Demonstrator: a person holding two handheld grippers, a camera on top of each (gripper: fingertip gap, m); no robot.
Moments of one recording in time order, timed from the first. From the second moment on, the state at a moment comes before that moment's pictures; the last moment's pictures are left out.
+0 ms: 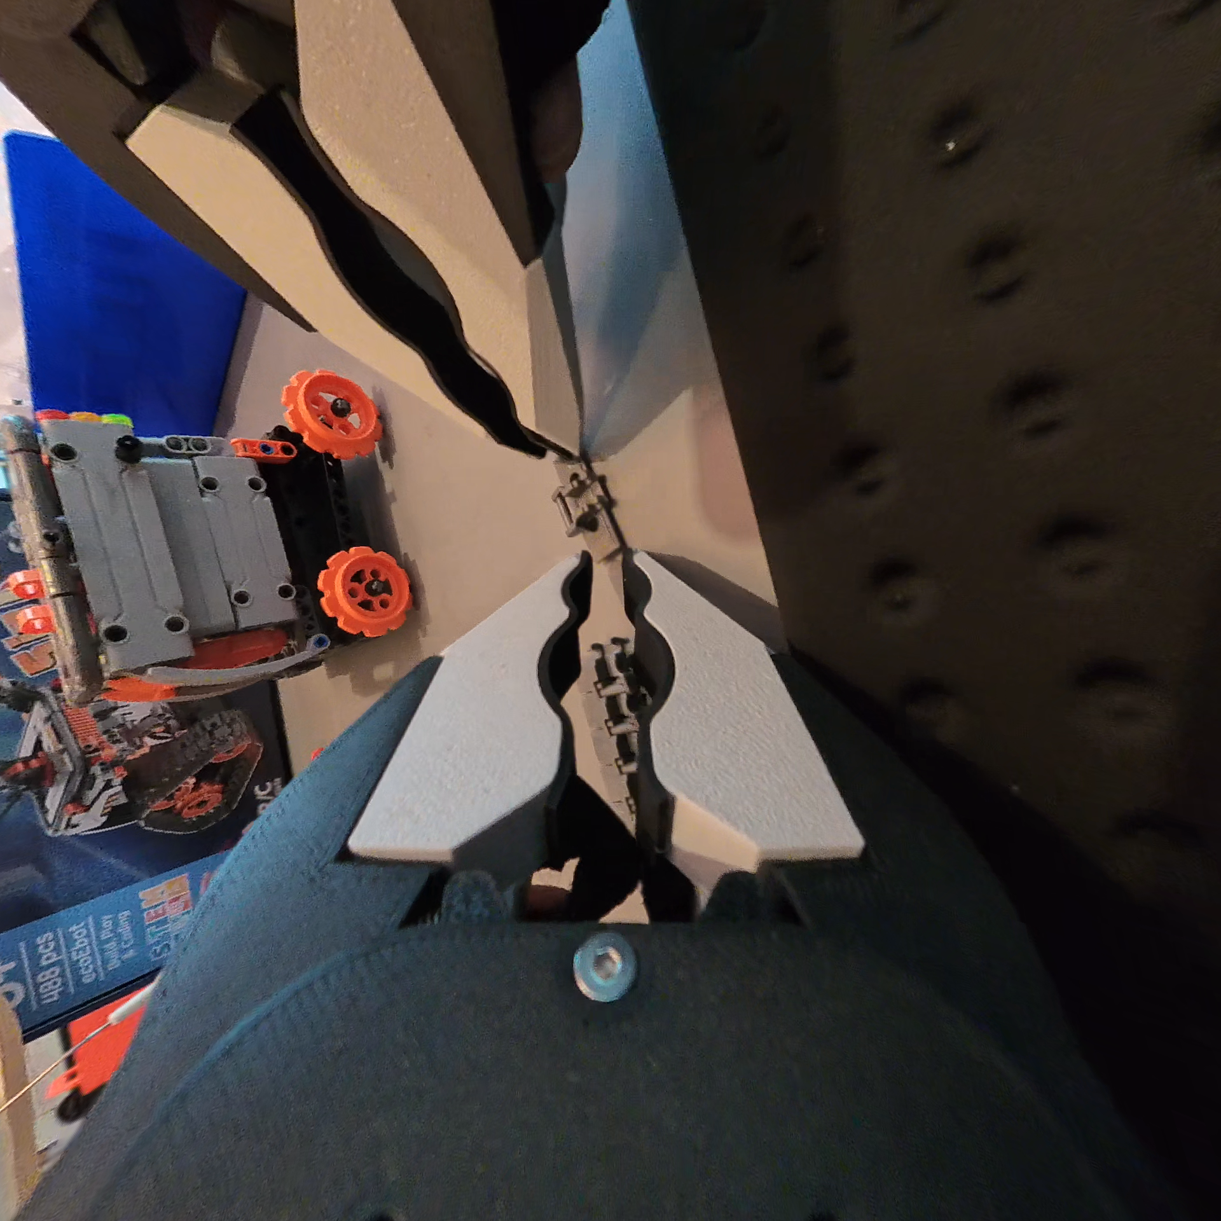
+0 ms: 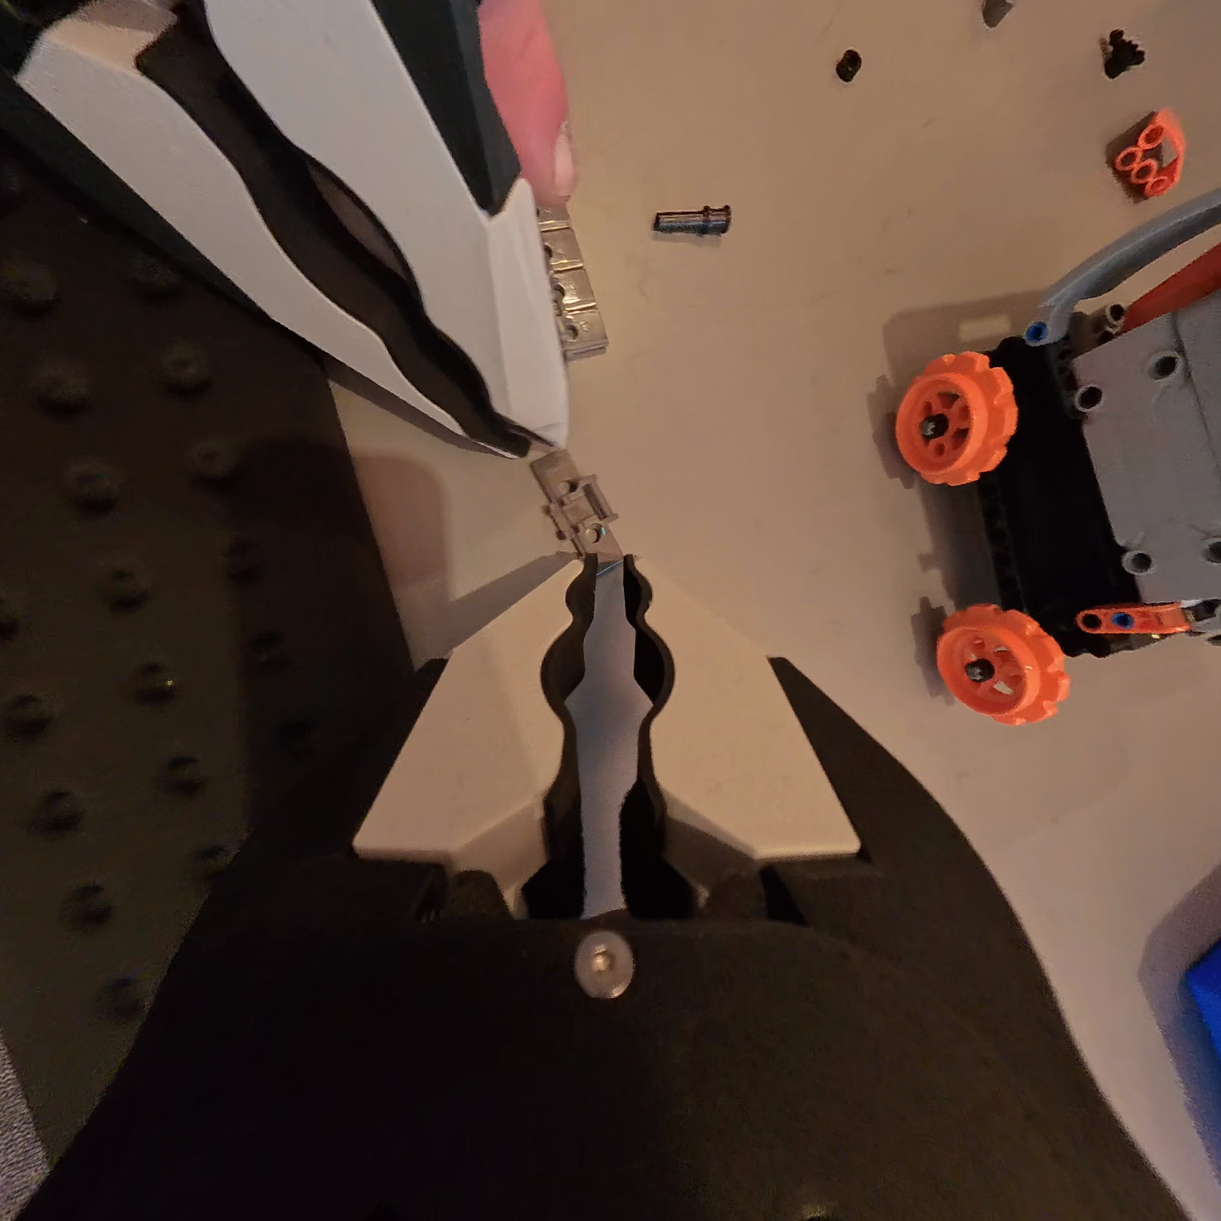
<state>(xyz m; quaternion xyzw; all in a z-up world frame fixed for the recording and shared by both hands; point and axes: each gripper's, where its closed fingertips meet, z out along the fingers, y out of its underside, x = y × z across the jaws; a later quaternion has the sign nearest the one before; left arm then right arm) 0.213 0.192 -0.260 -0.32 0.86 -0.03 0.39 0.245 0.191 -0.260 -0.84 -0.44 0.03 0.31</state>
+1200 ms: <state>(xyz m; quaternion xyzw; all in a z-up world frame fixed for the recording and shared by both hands) 0.156 0.225 -0.255 -0.40 0.85 -0.13 0.32 0.235 0.195 -0.260 -0.90 -0.32 0.09 0.28</state>
